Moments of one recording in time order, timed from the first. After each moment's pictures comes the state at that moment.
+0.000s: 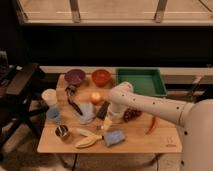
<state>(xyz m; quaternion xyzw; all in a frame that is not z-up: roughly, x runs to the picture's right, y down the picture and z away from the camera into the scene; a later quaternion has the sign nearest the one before) 0.057 0.201 0.857 -0.38 0.09 0.40 0.83</state>
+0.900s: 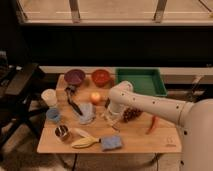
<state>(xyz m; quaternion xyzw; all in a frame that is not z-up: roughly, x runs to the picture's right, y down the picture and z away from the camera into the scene) 0.049 0.199 0.857 -0.38 0.10 0.42 0.82</state>
